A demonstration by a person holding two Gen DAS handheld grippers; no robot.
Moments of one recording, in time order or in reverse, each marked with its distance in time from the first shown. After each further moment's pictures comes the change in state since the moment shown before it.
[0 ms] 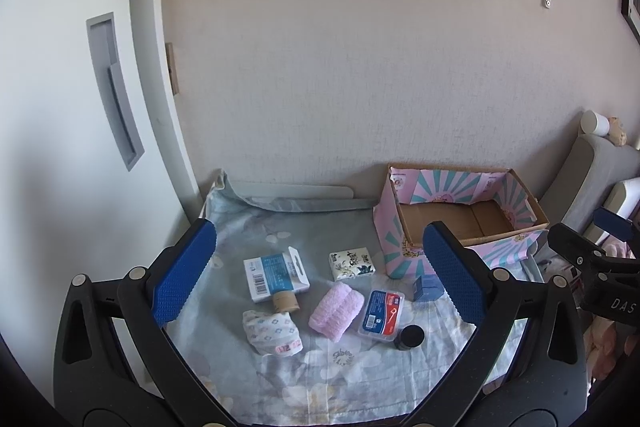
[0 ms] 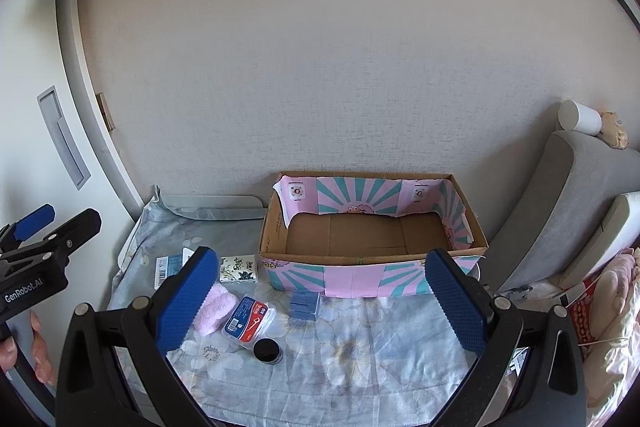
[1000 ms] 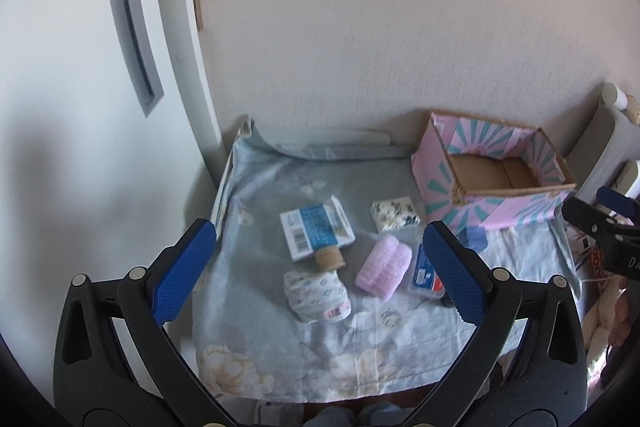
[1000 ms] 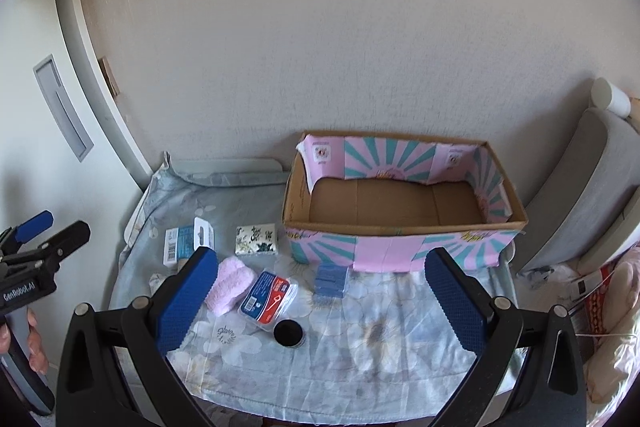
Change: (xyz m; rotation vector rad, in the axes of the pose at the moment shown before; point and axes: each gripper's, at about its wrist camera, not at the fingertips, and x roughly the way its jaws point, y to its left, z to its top) left arm 0.039 0.059 -0.032 -0.004 0.187 0.005; right arm 0.046 0.020 -0.017 0.008 0.166 0.023
